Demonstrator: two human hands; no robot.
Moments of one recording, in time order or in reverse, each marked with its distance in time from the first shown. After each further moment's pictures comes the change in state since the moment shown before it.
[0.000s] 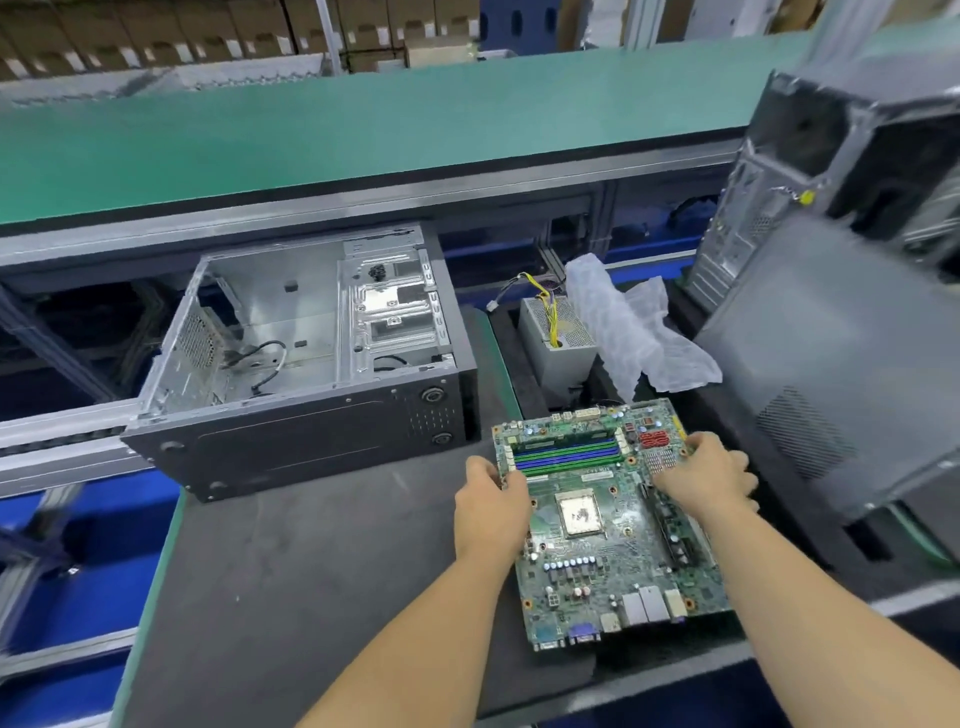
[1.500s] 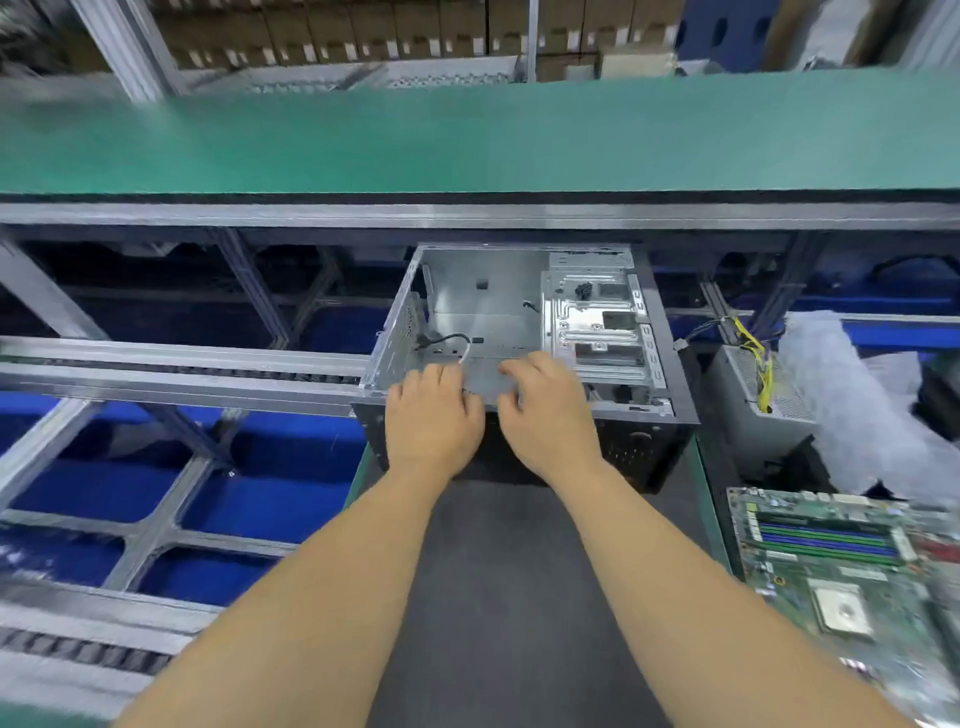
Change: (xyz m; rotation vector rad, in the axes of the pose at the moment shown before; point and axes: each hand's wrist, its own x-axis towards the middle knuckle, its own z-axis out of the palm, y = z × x) left_hand 0.089 -0.033 -0.255 0.733 0.588 0.334; right_hand -0.194 -0.277 0.124 0.138 -0.027 -1.282
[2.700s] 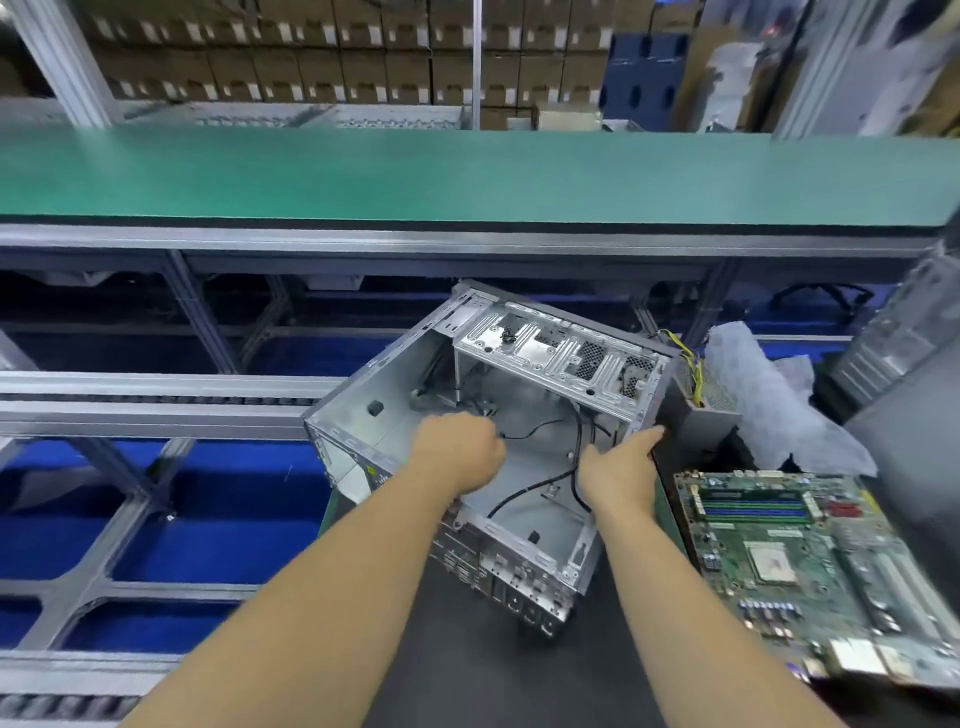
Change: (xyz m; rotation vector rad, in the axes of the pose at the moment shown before) left_hand -0.023 0.031 -0.030 0.107 -0.529 0.287; right_hand -0.076 0.031 -0.038 0.217 0.169 1.007
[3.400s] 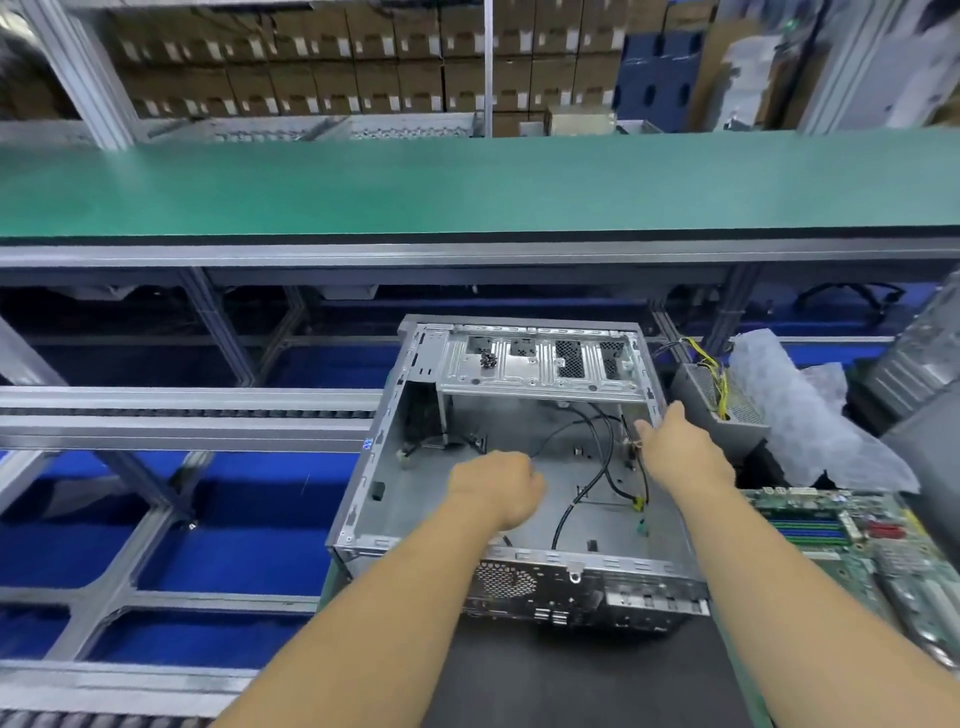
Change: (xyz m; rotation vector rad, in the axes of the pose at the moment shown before) left_hand 0.006 0.018 0.020 -0.186 -0.144 -0.031; right_hand 0.074 -0.009 -0.026 -0.575 -0.041 -0.194
